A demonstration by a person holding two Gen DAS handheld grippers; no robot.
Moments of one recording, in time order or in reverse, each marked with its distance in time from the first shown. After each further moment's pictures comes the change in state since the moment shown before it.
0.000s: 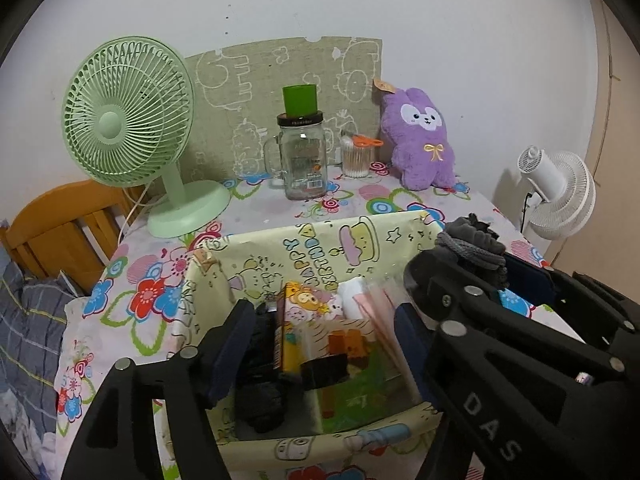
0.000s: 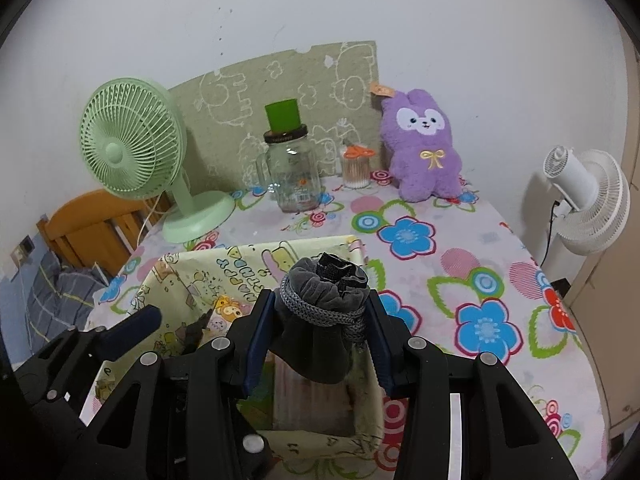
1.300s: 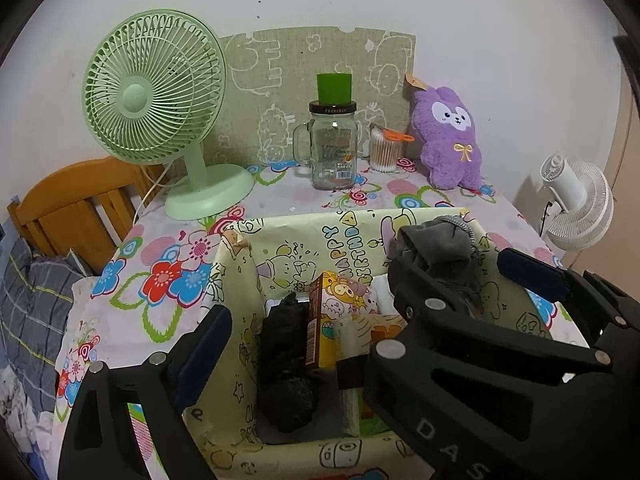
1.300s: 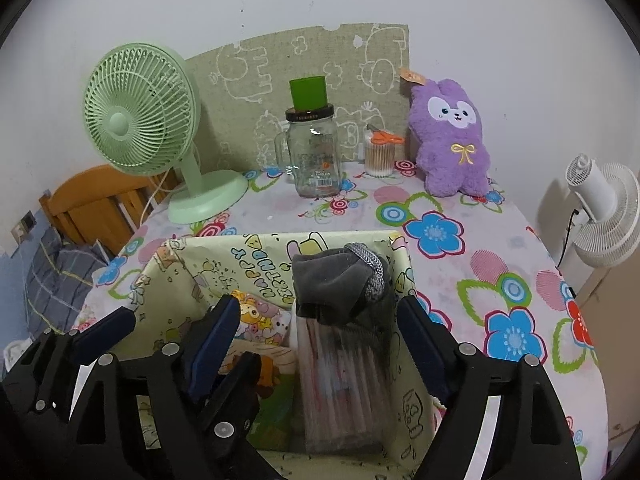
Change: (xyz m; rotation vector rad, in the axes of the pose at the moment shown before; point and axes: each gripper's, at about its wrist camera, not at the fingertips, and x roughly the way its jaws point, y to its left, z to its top) left arm 0.009 0.019 -0.005 -0.071 0.019 0.045; right arm 0.026 0.020 0.003 -0.060 0.050 0.019
